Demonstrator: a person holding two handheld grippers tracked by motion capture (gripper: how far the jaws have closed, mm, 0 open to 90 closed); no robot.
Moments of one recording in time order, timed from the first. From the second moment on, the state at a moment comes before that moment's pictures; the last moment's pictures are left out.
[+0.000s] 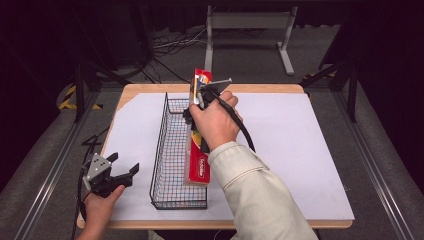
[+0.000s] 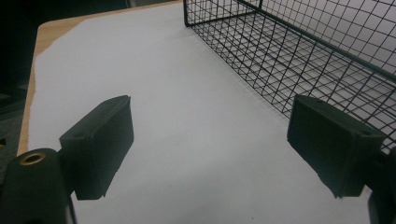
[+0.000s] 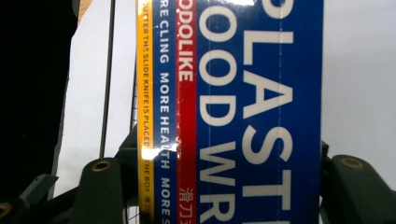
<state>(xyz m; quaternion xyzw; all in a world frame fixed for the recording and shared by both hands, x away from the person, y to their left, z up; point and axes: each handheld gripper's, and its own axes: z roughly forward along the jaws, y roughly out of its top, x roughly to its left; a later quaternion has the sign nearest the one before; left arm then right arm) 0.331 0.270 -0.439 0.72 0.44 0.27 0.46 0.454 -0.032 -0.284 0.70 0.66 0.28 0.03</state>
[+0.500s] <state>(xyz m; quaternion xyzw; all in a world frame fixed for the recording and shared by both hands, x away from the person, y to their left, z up) 0.329 0.275 -0.439 0.72 0.44 0.28 0.46 0.458 -0.006 -0.302 0.69 0.67 0.27 0.03</state>
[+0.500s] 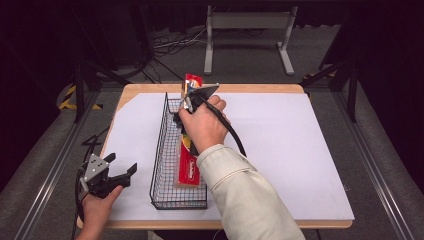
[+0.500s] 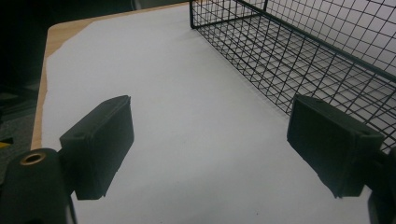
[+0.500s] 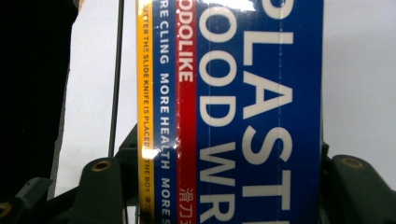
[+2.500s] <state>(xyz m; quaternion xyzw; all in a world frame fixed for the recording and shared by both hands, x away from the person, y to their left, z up) 0.319 0.282 -0.437 0.72 0.45 0.28 0.45 0.469 0.023 -0.387 0.71 0.69 0.16 0.03</state>
